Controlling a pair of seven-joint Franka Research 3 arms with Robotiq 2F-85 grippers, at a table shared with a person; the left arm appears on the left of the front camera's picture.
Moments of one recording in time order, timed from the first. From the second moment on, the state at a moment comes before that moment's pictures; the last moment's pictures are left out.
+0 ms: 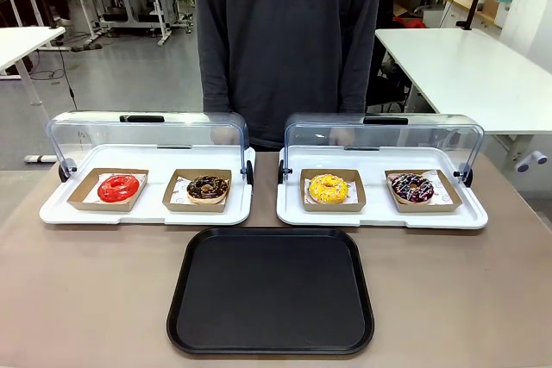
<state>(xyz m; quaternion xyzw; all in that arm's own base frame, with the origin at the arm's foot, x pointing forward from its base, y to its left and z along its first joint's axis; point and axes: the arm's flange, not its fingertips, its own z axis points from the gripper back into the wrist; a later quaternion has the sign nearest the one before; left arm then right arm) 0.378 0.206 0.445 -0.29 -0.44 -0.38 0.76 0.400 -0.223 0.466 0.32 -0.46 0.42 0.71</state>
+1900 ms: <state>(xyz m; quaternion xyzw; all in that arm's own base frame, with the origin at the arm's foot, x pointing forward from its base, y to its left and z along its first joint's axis) 0.378 0.206 0.445 -0.29 -0.44 -0.38 0.76 0.400 -0.223 0.466 0.32 -0.46 0.42 0.71</state>
